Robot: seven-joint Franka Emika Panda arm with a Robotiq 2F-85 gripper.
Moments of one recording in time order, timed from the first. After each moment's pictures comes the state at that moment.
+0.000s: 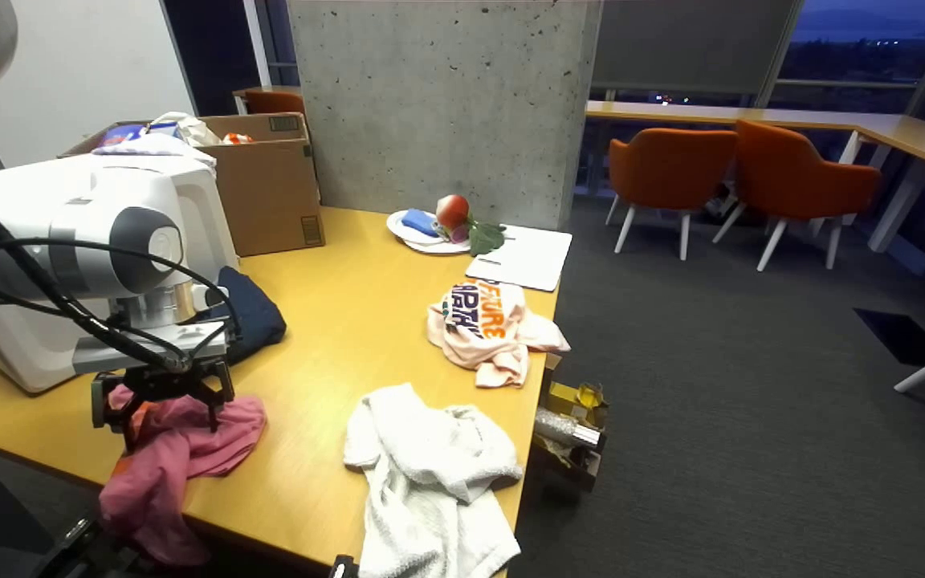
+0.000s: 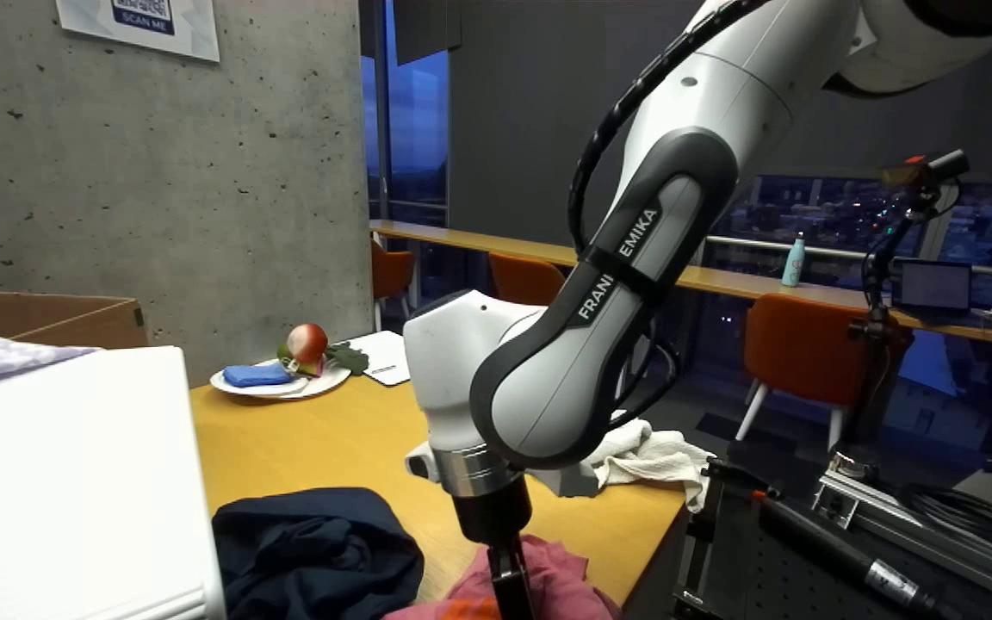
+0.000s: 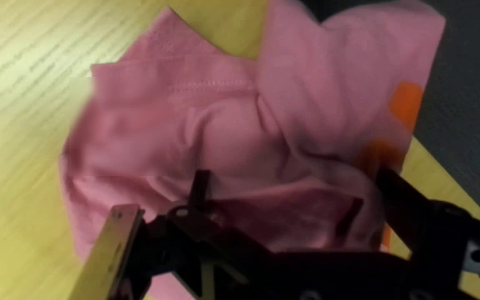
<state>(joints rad) 0.14 0.76 0.21 -1.91 -0.15 2.36 -0.26</state>
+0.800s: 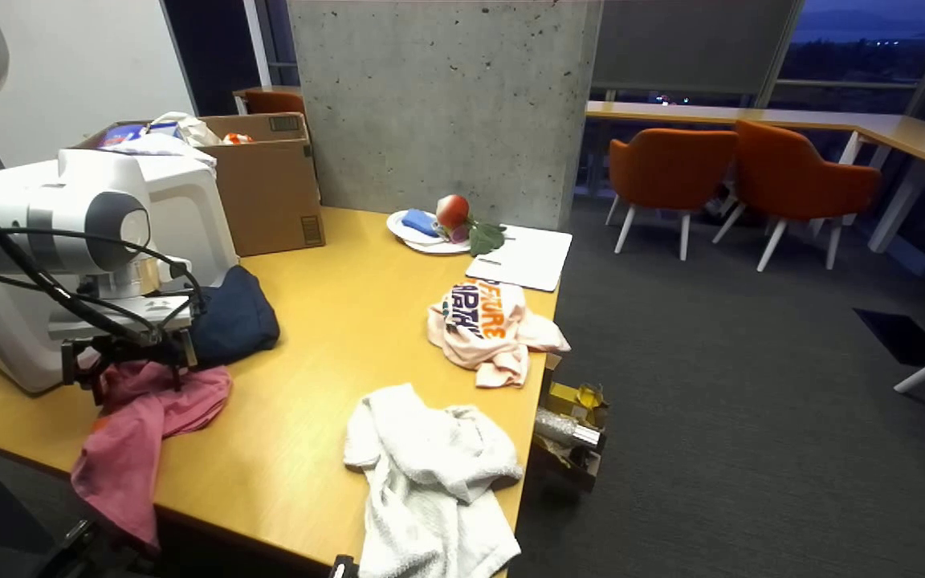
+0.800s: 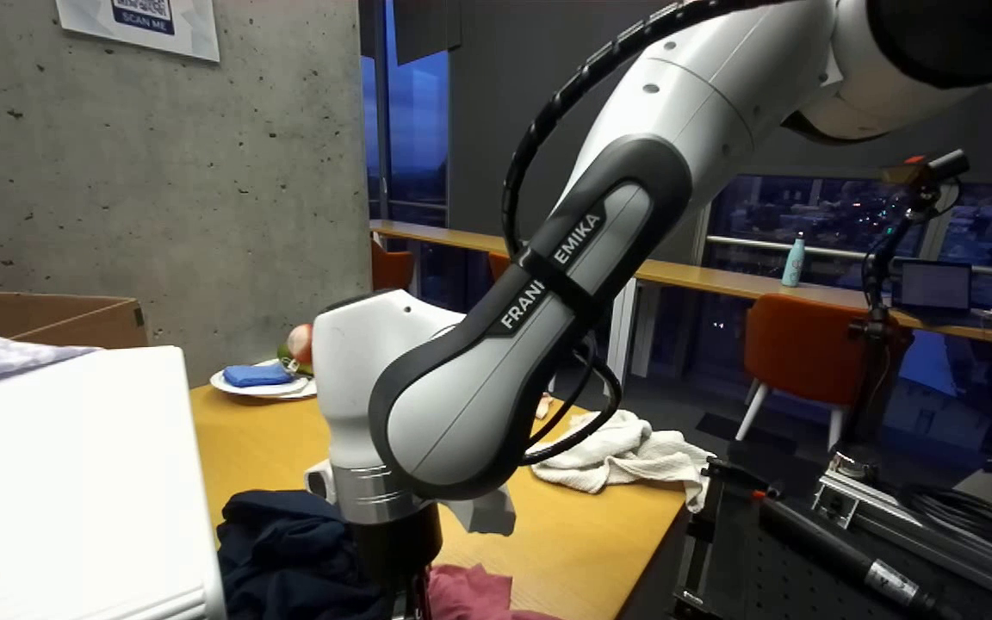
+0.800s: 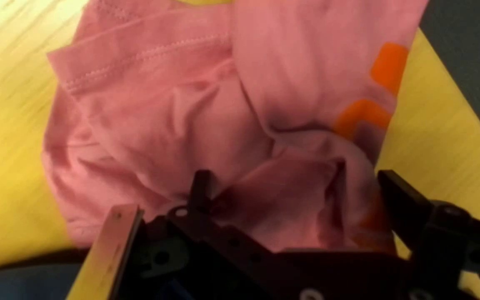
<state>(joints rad) 0.20 0.88 0.27 -1.67 -0.12 2.35 -0.26</state>
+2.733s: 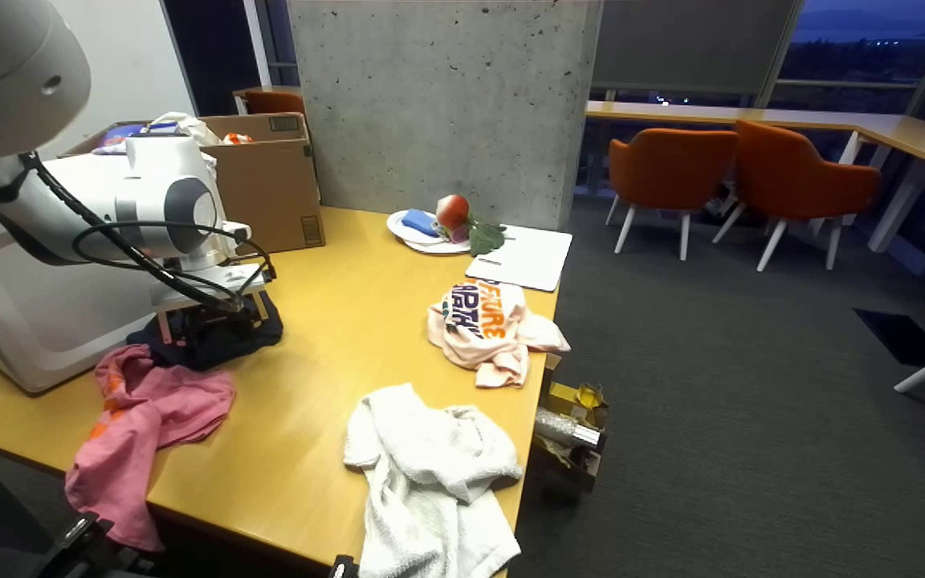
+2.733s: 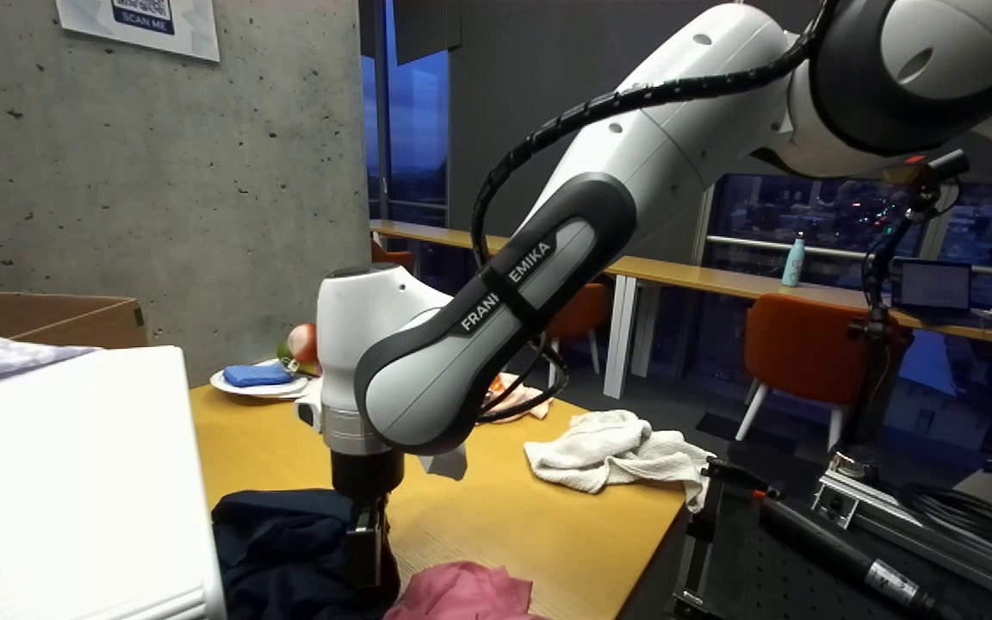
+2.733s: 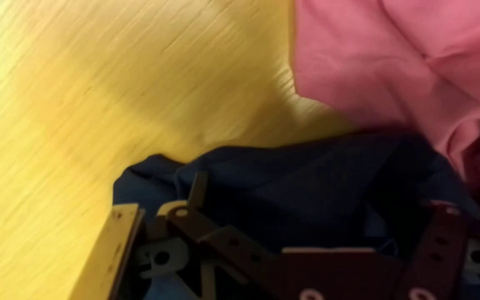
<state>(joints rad) 0.19 0.99 0.17 -1.45 -0.18 2.44 -0.31</state>
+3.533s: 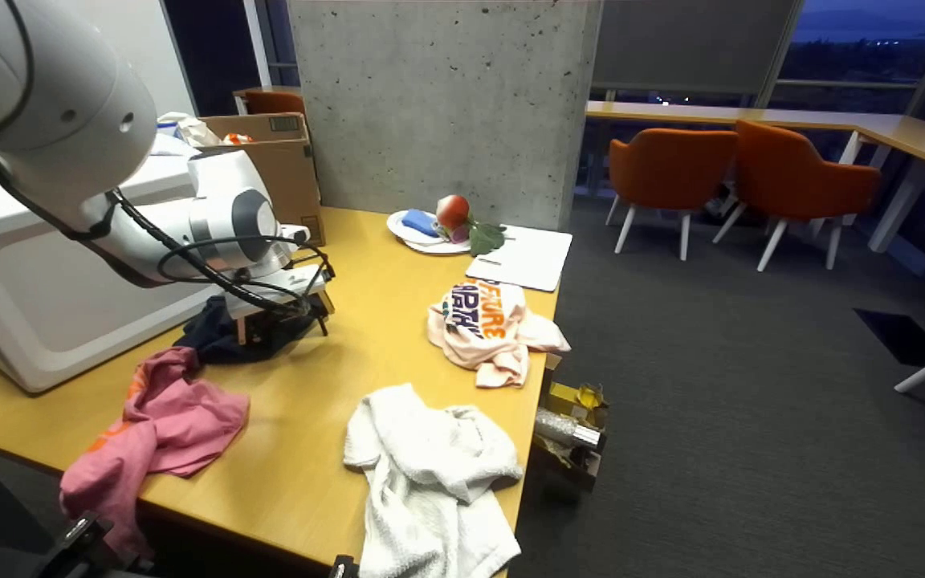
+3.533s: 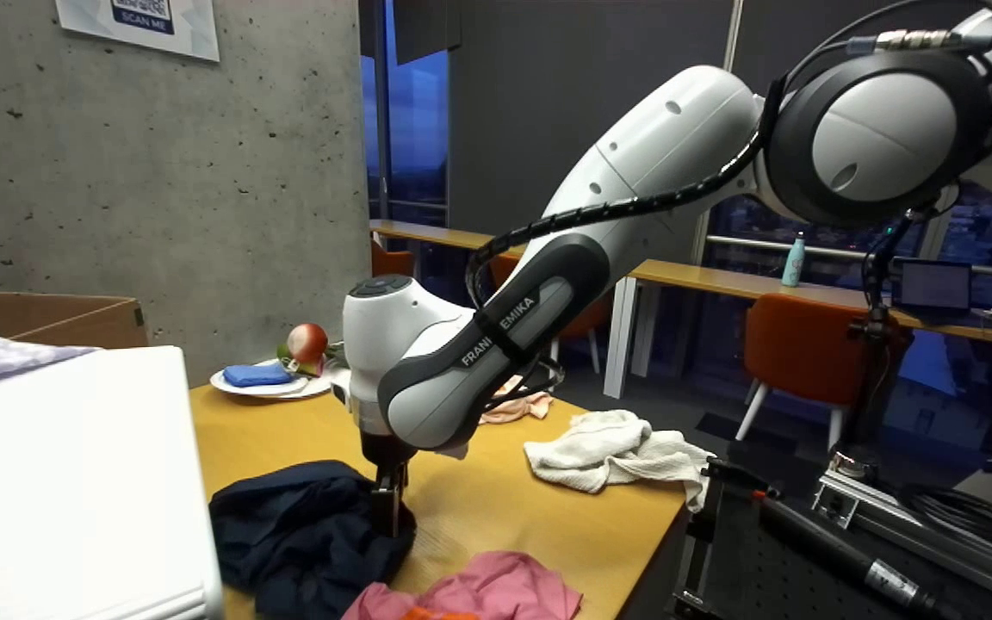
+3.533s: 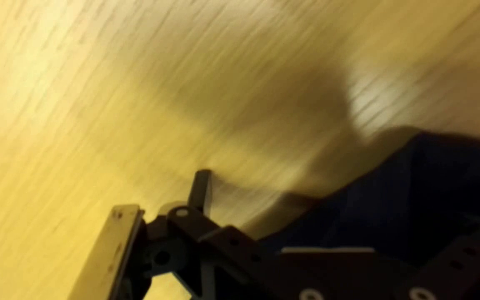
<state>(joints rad) 0.20 1.12 0.01 -1.27 -0.25 2.45 -0.24</state>
